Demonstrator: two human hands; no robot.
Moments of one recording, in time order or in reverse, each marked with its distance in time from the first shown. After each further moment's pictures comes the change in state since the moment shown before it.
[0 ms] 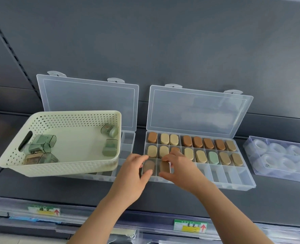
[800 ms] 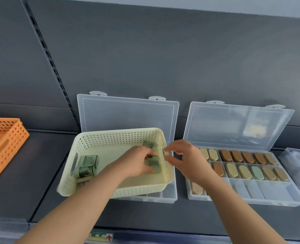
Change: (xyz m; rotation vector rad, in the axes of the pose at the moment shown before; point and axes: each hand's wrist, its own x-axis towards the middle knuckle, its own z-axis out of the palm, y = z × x) left_hand 0.078 -0.077 -0.139 0.197 -0.415 0.001; right_hand 0.079 -0.124 -0.004 0.257 0.193 0.006
